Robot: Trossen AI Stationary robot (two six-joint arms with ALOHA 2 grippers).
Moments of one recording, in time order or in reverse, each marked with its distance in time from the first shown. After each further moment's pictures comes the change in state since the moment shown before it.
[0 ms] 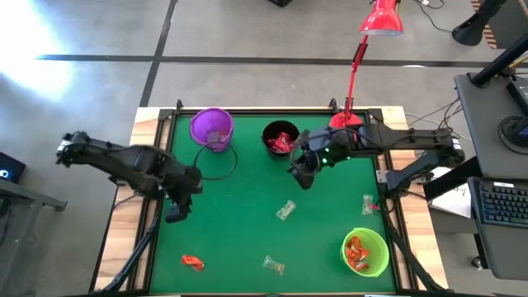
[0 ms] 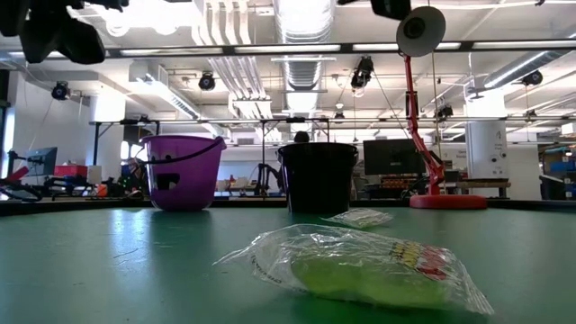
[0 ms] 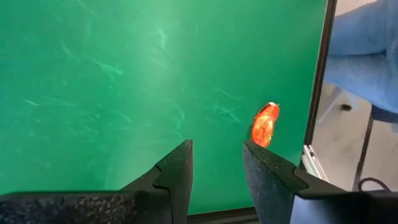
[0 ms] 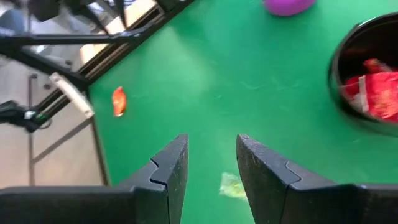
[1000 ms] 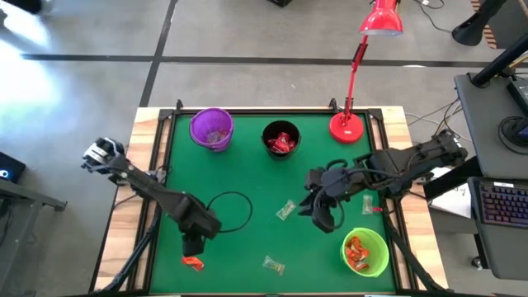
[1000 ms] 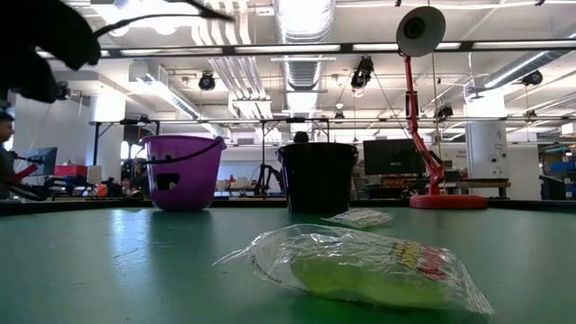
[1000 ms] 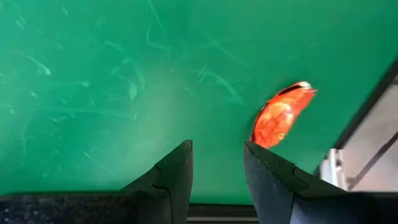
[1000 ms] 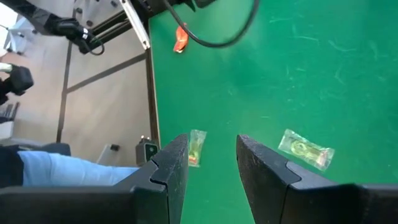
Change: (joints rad) left arm -0.315 0.425 0.004 0.129 -0.007 -0.391; right arm 0.307 -0.011 0.000 -0.008 -0.004 0.016
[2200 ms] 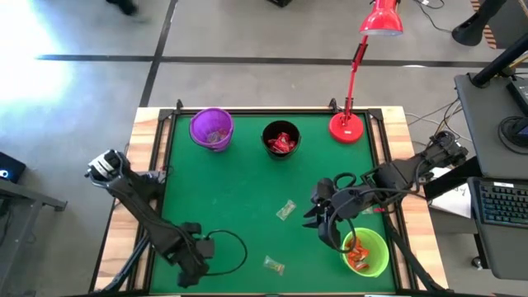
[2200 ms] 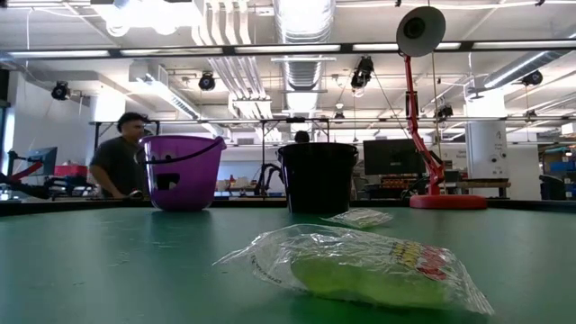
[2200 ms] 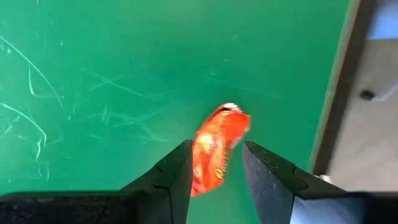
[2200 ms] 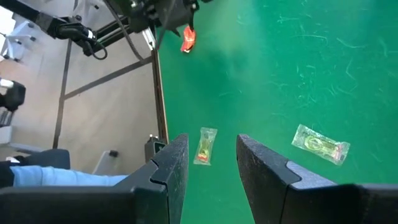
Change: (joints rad) left arm -0.286 0.155 0.082 0.215 -0.199 -0.108; right arm 0.144 0.003 0.000 0.012 0.138 0.088
